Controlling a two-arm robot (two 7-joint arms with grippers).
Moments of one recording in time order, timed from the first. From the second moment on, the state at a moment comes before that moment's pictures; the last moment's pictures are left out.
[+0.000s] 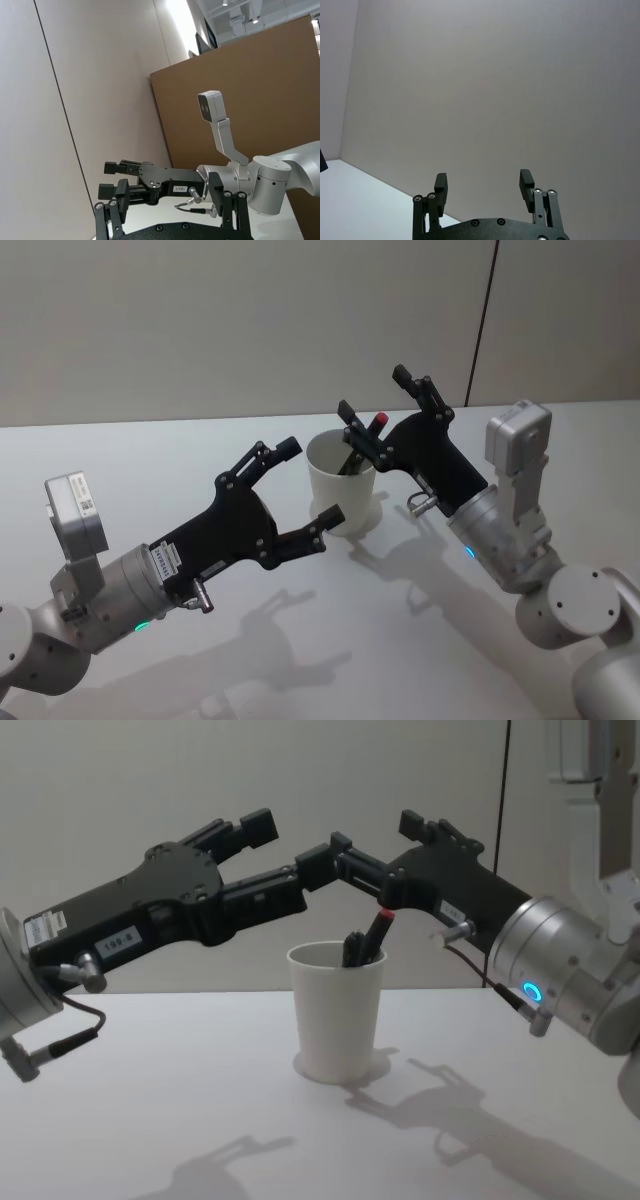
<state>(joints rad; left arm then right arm) -0.36 0.38 0.28 -1.34 -0.59 -0.45 -0.98 0.51 0.02 -0.30 -1.08 0.10 -0.54 0.38</state>
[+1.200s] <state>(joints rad) -0.36 0.38 0.28 -1.34 -0.59 -0.45 -0.98 0.52 0.02 -0.30 -1.05 0.11 -0.55 0.38</state>
